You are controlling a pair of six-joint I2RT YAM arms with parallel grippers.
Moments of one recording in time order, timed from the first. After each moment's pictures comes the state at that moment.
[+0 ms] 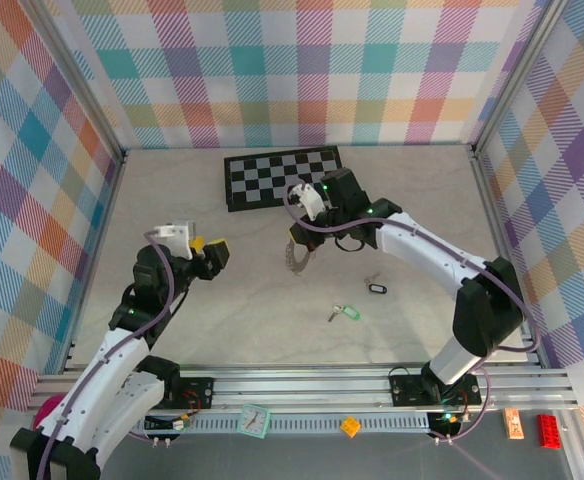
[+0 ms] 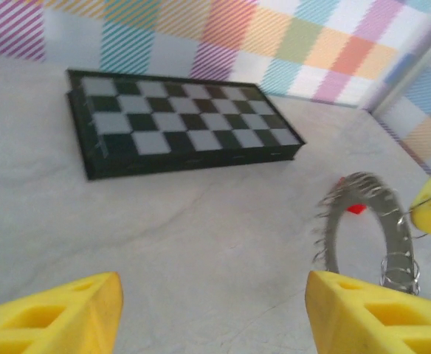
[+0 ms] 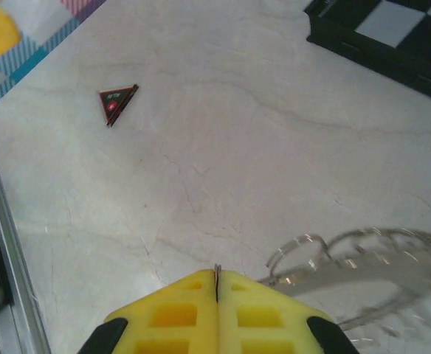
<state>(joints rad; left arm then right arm) -0.29 0.72 0.51 -0.07 0.17 -0.28 0.66 1.60 1.31 -0.49 -0.46 -0.02</state>
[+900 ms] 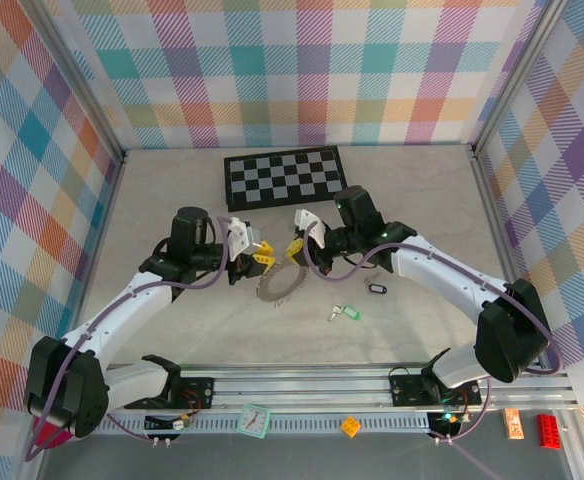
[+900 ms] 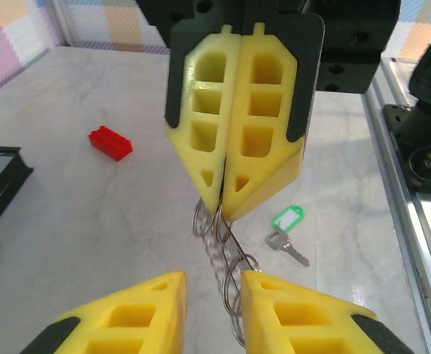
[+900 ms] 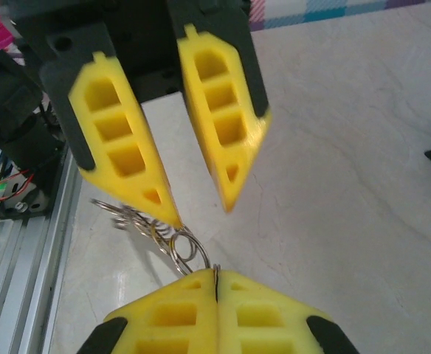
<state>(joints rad) -0.38 1.16 0.75 -0.15 0.89 0.50 0.67 1.44 1.08 -0.31 -0.73 -0.42</state>
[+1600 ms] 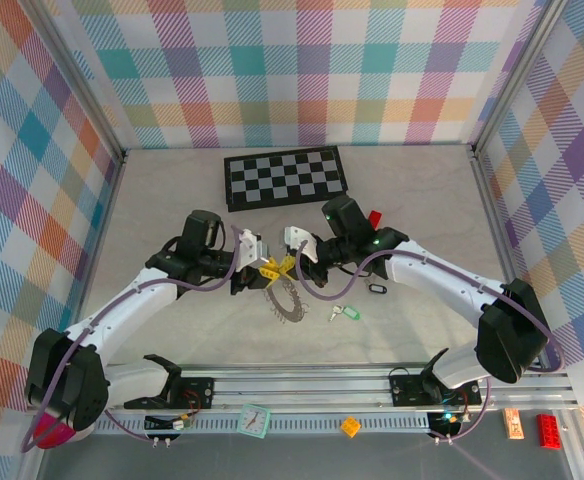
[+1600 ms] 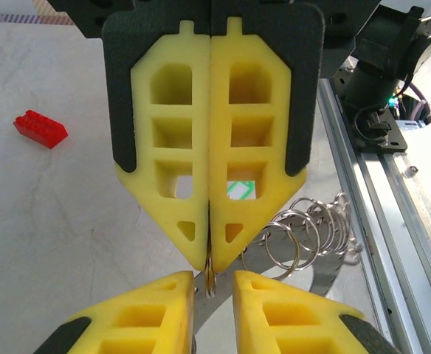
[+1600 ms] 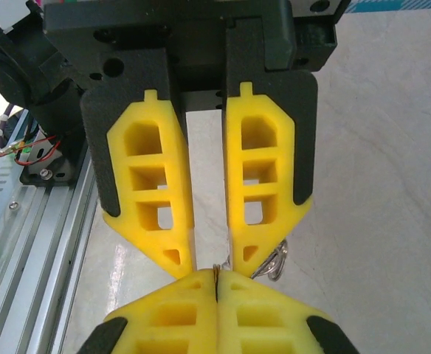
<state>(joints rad) -0.44 1.19 0.79 -0.34 0.92 0.65 0.75 1.44 1.08 -0.37 -0.71 -0.52</state>
